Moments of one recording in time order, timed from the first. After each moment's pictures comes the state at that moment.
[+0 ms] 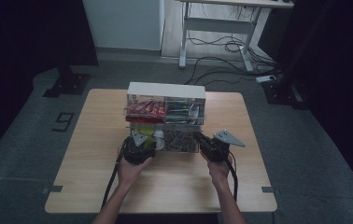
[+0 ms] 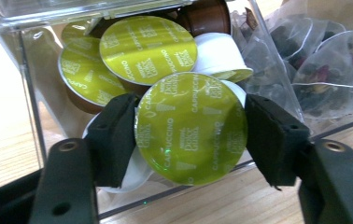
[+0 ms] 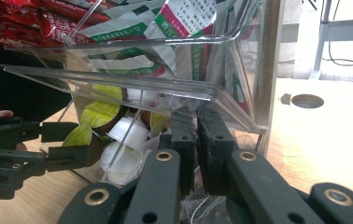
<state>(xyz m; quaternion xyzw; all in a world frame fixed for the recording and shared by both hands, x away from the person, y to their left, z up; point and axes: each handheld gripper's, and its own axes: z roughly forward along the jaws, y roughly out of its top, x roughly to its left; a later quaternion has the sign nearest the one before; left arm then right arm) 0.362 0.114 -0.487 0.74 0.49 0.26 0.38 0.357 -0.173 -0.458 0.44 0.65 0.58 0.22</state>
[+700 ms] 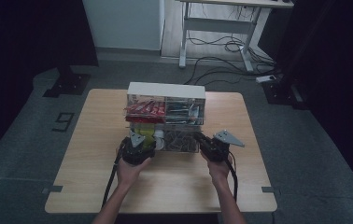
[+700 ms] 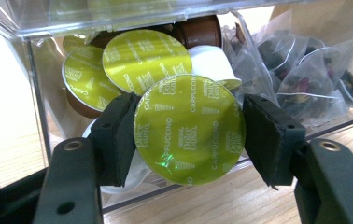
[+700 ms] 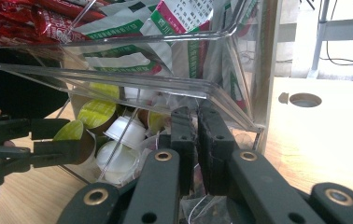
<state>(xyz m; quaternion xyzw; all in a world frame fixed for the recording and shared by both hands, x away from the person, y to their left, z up) 0.355 0.118 -0.480 0.73 0.49 0.26 0.41 0.358 -0.173 -0.460 0.44 0.65 0.58 0.22</state>
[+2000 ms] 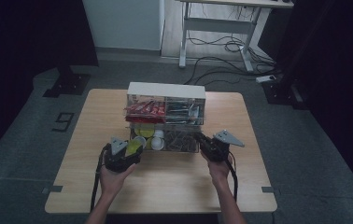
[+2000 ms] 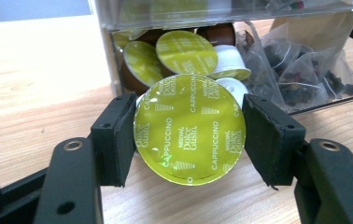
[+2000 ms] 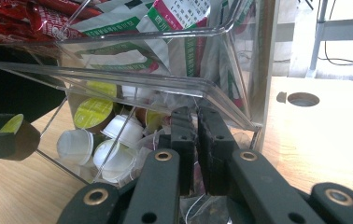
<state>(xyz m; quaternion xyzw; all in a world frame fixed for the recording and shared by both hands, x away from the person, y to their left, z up) 0.320 0.165 -0.466 0.71 0.50 0.26 0.43 0.359 -0.174 -0.461 0.44 0.65 0.57 0.23</state>
